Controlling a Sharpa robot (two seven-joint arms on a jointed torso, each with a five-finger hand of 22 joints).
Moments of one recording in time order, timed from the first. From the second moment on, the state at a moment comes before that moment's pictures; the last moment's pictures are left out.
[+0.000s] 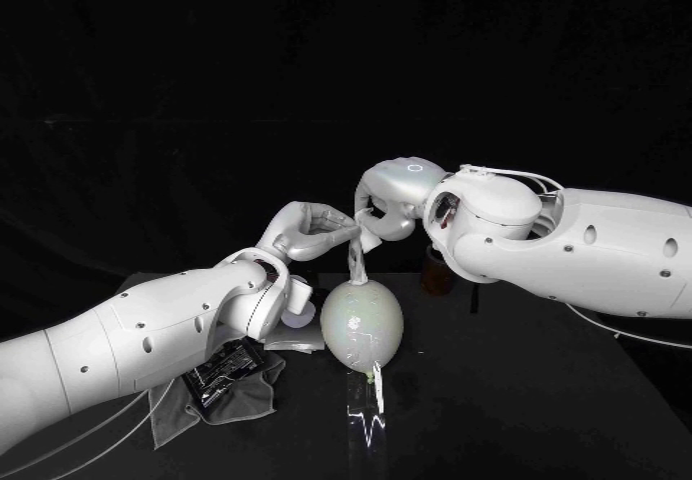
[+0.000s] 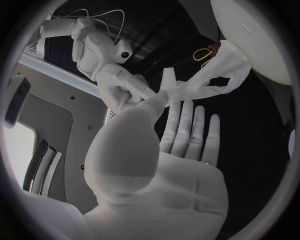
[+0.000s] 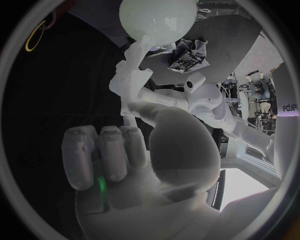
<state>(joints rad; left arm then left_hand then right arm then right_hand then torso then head) 1.26 -0.54 -0.05 1.31 -0.43 -0.47 0.38 1.39 -0.15 0.38 0.01 0.05 0.92 0.17 0.51 0.17 0.95 0.15 0.43 0.10 0.65 0.15 0.54 0.26 0.10 0.63 0.29 0.09 0.06 1.56 -0.75 -0.14 1.66 -1.66 -0.20 -0.36 1.20 -0.08 0.76 0.05 0.27 1.06 0.11 0.26 0.37 1.47 0.03 1.57 1.31 1.46 -0.03 1.57 1.31 0.01 1.47 0.08 1.57 1.31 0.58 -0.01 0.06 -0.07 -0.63</state>
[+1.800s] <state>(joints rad) 1.26 -0.54 -0.05 1.32 -0.39 -0.46 0.39 1.43 -0.06 0.54 0.04 0.05 0.95 0.17 0.48 0.18 1.03 0.12 0.43 0.07 0.75 0.13 0.52 0.21 0.11 0.63 0.29 0.07 0.06 1.56 -0.75 -0.15 1.62 -1.66 -0.15 -0.35 1.18 -0.09 0.77 0.04 0.23 1.06 0.10 0.28 0.37 1.47 0.03 1.57 1.31 1.47 -0.03 1.57 1.31 0.01 1.47 0.08 1.56 1.31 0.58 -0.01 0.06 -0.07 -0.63</state>
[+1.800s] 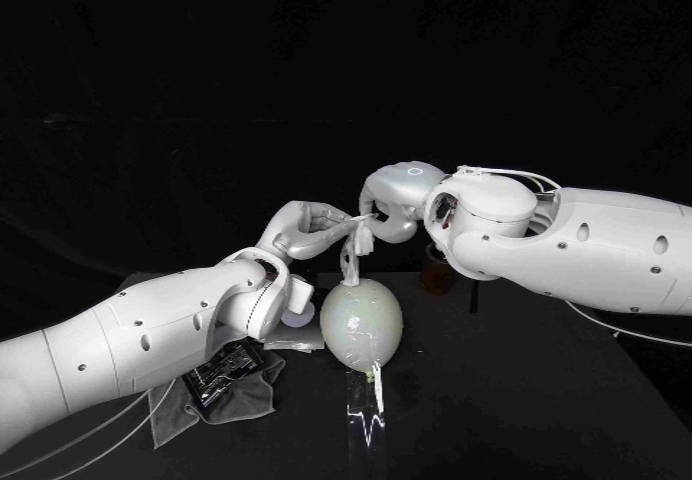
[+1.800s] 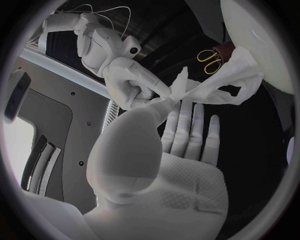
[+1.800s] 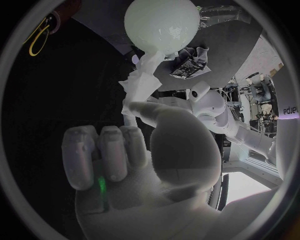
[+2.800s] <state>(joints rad) 1.32 -0.56 -0.05 1.31 -0.42 -0.38 0.34 1.41 -0.06 0.60 0.00 0.04 0.94 0.16 0.54 0.19 1.03 0.13 0.42 0.08 0.73 0.14 0.53 0.22 0.12 0.75 0.29 0.08 0.07 1.56 -0.76 -0.15 1.61 -1.62 -0.25 -0.30 1.27 -0.14 0.65 -0.04 0.06 1.06 0.09 0.36 0.41 1.47 0.02 1.56 1.31 1.47 -0.04 1.57 1.31 0.01 1.47 0.07 1.57 1.31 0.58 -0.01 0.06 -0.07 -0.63</state>
